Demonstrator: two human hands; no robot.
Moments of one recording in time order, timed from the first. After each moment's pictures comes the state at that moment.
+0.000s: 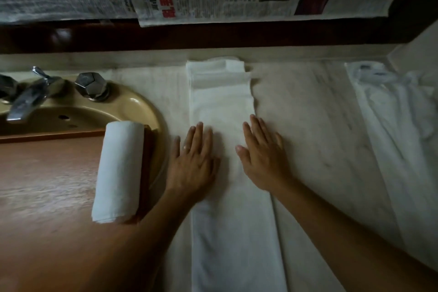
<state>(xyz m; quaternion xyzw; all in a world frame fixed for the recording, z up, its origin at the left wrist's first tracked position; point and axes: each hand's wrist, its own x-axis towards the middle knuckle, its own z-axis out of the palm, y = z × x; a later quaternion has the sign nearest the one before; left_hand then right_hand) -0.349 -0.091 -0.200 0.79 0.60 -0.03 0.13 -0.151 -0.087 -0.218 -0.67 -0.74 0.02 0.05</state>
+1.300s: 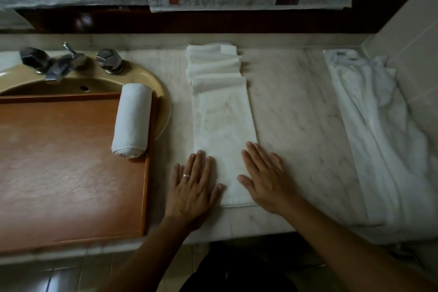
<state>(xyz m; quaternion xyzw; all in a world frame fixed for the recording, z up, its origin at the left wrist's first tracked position) -0.356 -0.265 -0.209 0.80 0.58 -0.04 0.16 -0.121 -0.251 -0.211 -0.61 -0.79 0.04 -0.01</state>
